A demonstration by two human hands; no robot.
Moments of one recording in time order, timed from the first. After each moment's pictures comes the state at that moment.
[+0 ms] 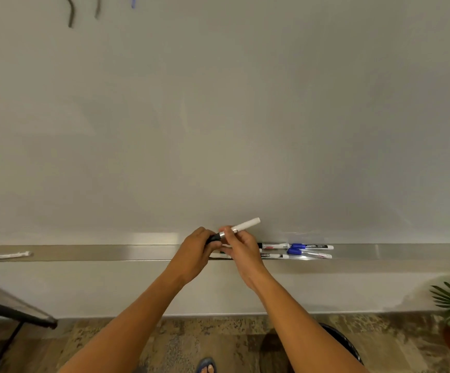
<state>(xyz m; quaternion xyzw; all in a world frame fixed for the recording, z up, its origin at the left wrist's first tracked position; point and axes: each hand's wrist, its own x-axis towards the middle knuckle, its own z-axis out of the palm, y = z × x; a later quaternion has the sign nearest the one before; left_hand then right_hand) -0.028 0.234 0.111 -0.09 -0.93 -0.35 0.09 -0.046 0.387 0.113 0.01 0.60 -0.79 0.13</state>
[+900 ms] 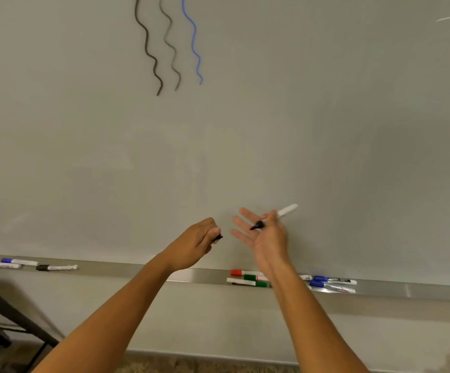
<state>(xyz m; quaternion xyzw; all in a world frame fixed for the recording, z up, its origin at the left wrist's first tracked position) 0.024 0.171 0.235 -0.19 -0.89 -0.40 0.09 -0.011 0.354 0.248 0.02 0.43 -0.90 0.08</state>
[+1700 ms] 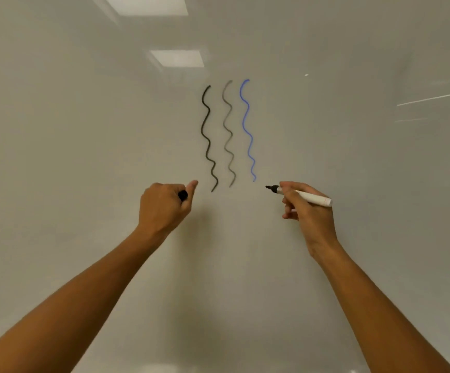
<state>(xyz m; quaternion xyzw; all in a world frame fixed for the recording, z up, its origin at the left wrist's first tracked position) -0.045 -0.002 0.457 -0.05 -0.82 -0.15 0.54 -0.059 0.282 0.446 -0.20 0.62 -0.73 -0.23</state>
